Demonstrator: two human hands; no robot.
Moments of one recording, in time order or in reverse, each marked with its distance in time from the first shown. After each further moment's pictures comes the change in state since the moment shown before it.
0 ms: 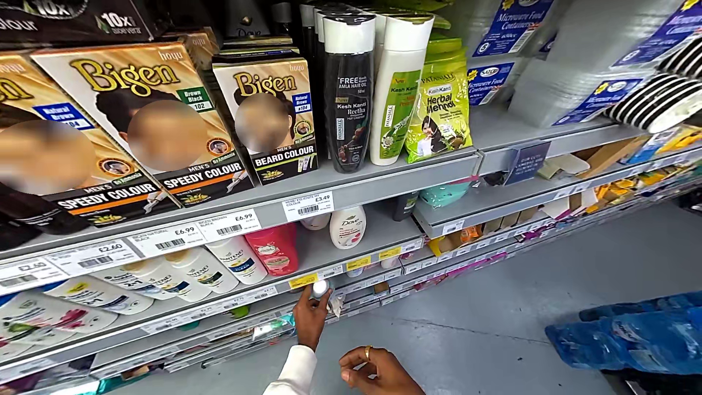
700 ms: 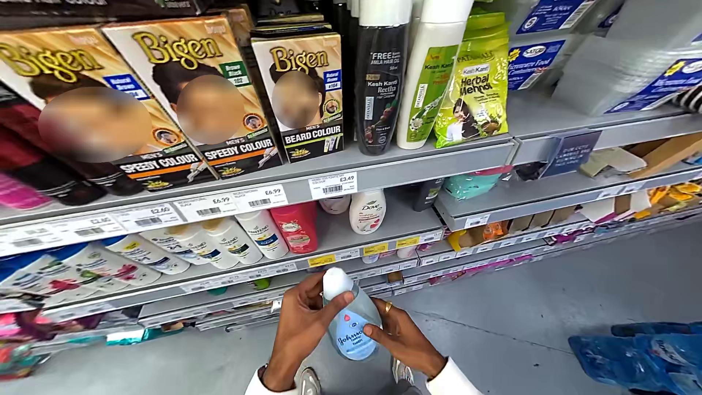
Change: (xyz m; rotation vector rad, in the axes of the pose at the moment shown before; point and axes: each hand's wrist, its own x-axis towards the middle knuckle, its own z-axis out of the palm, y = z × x) left_hand -0.058 0.161 -0.116 -0.356 -0.219 0.107; right_hand 0.026 0.005 -0.024 0.137 -0.004 -0.392
